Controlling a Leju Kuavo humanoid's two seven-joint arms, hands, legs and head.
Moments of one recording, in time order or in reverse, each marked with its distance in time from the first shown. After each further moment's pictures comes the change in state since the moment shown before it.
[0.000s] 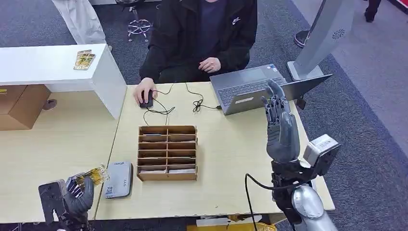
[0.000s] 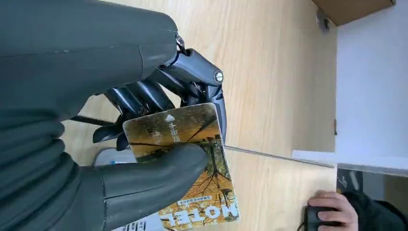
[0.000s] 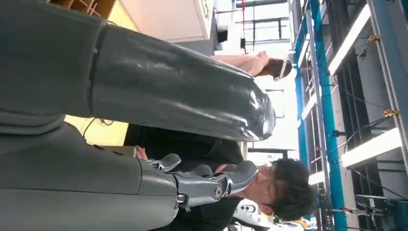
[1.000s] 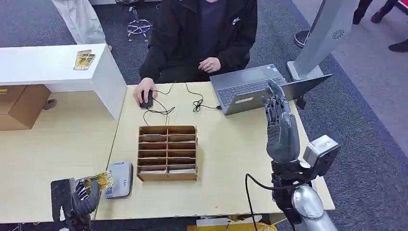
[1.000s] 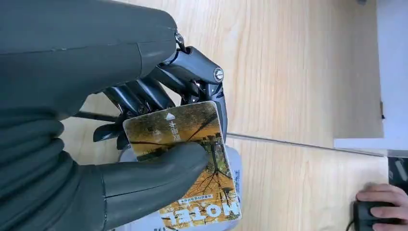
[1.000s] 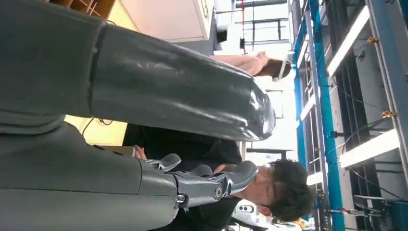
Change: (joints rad) left arm -0.002 0.027 -0.017 0.042 -0.029 -0.026 0.091; right arm 0.000 0.000 0.000 0.000 0.003 0.006 -0.003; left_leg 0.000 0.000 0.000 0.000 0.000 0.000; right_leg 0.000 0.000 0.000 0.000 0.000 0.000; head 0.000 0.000
